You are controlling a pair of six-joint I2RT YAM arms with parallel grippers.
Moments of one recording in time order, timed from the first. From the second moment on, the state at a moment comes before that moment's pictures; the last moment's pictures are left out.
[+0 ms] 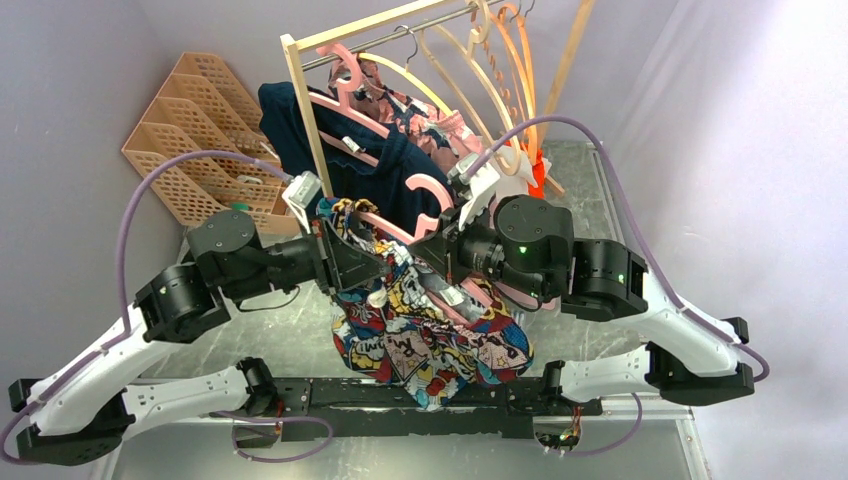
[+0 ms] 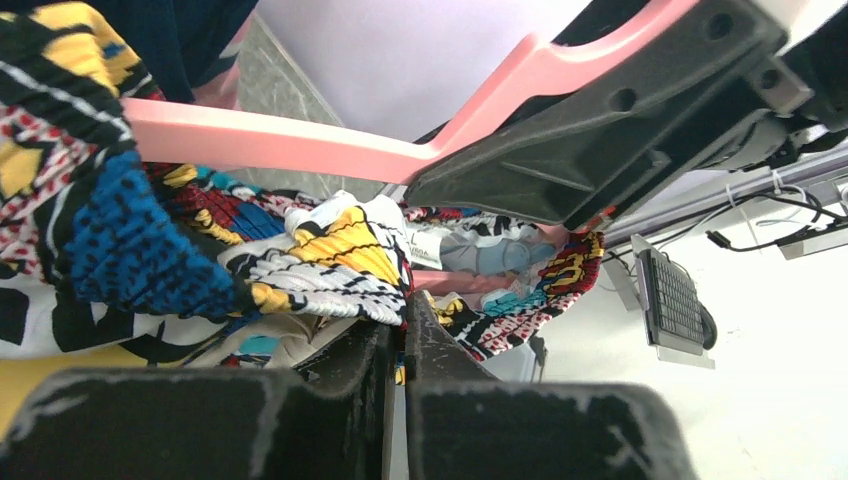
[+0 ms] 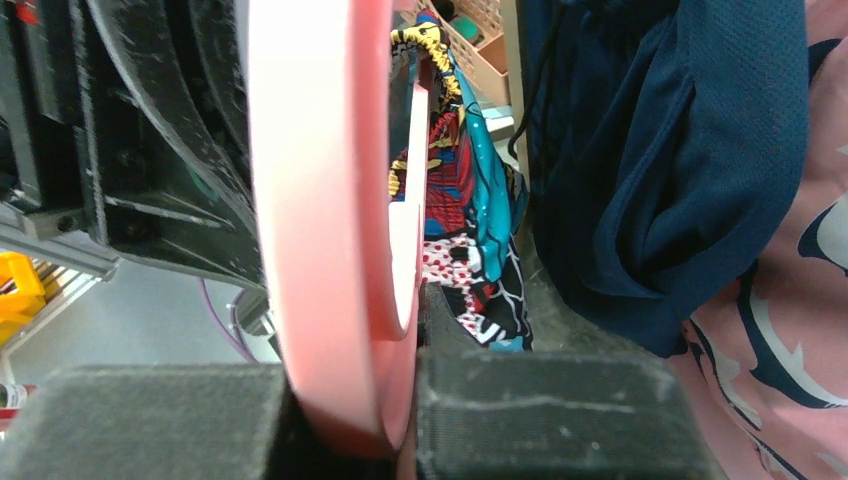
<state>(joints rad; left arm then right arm) -1.00 0.85 1.27 -0.52 0.15 -0.82 1.28 1.15 1.68 -0.81 0.34 0.33</state>
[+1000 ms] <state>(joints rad) -1.00 0.54 1.39 -0.70 0.05 -0.55 1.28 1.06 1.69 -0.83 0.06 0.26</state>
